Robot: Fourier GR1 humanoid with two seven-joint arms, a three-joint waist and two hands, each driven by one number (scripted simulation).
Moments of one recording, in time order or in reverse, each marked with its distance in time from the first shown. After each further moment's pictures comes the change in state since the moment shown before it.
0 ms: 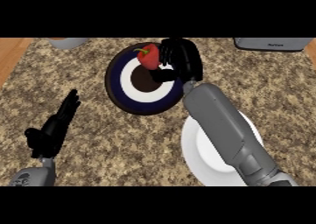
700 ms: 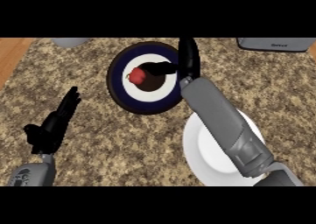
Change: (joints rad) left arm -0.030 0.006 0.010 0.021 0.003 -0.017 -0.005; right arm -0.089 0.002 0.015 0.179 -0.428 -0.178 -0.125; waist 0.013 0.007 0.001
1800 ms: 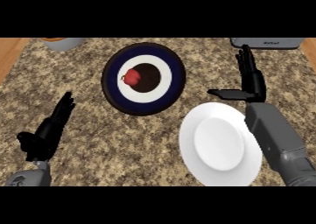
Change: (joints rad) left arm 0.047 0.003 0.026 -0.002 0.001 -0.005 -0.029; right arm 0.247 -0.232 -0.337 0.259 -0.274 0.633 -0.689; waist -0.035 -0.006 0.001
